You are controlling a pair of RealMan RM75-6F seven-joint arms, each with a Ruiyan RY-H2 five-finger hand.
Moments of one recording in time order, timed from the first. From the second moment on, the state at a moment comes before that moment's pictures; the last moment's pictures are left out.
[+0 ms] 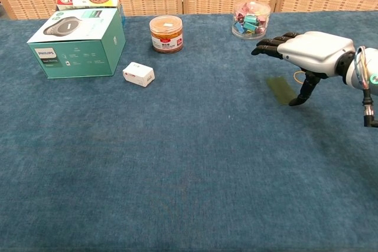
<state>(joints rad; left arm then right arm) -0.15 -1.07 -0.09 -1.73 1.37 1.42 0.20 0.73 -1.60 0.14 -1.15 -1.36 0.90 -0.31</state>
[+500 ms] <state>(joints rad) -0.14 -1.07 -0.08 -1.72 1.37 1.43 0.19 0.74 -1.63 0.14 -1.10 -1.33 0.90 -0.34</state>
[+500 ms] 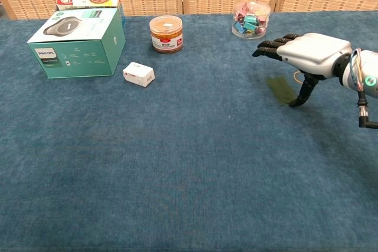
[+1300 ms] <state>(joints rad) -0.14 -1.06 -0.08 -1.73 1.37 1.43 0.17 0.74 -1.64 0.16 -1.09 -1.35 0.98 -0.30</state>
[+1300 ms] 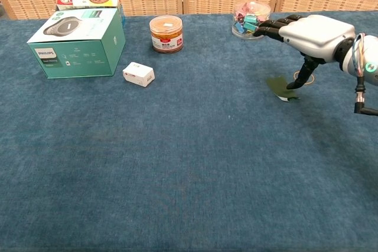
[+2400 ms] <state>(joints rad) -0.14 -1.06 -0.09 -1.72 1.37 1.43 0.16 0.75 -1.61 0.19 -1.20 -1.17 0.85 -0.26</state>
